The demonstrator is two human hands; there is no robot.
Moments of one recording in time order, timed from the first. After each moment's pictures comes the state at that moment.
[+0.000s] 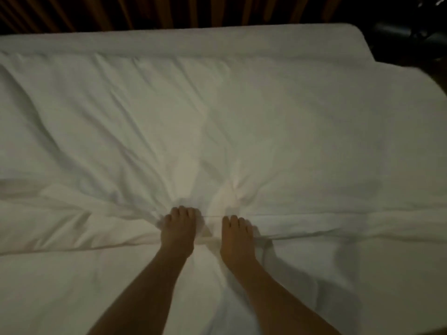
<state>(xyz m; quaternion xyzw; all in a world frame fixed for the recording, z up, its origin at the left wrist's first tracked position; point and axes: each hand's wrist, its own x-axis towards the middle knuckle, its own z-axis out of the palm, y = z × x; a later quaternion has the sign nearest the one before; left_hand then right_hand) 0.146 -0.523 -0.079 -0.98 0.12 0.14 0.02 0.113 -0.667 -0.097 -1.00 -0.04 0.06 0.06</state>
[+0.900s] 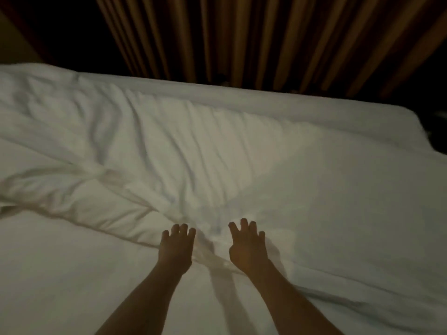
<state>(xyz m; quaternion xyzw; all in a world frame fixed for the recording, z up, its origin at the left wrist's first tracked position) 0.126 -0.470 -0.016 -0.99 0.00 0.14 0.03 0.173 -0.645 -0.011 -0.97 -0.20 0.16 0.04</state>
